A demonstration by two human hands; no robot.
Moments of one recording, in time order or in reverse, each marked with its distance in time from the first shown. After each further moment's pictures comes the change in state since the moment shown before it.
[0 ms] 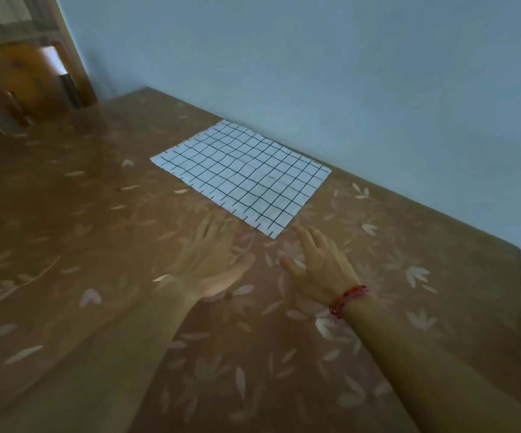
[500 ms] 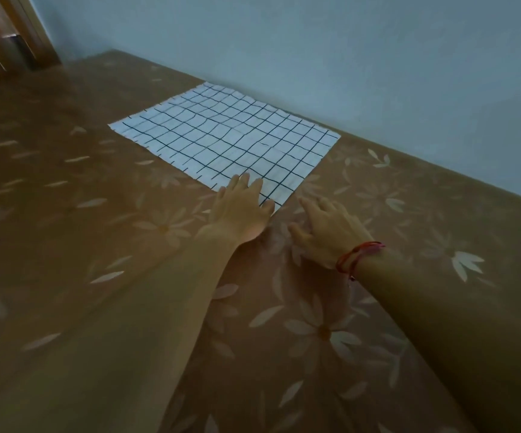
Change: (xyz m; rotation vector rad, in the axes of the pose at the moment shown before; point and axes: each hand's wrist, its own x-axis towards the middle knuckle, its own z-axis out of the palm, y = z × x) left_hand 0.141 0.024 0.102 -0.062 0.023 -0.046; right_hand 0.089 0.076 0.062 -0.156 -0.032 0.019
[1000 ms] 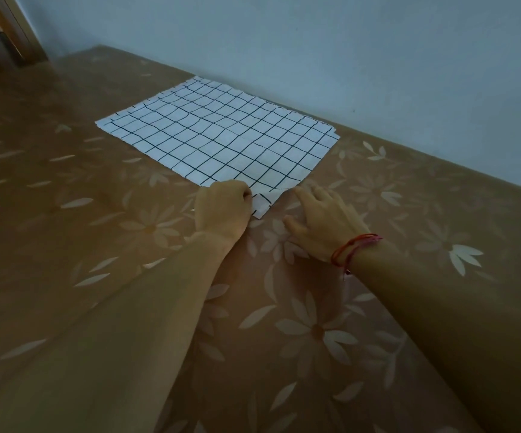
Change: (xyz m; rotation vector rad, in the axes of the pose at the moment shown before) left_hand -0.001 -0.001 0.006 -0.011 0.337 -0.031; right_hand 0.006 0.007 0.001 0.001 0.074 -0.037
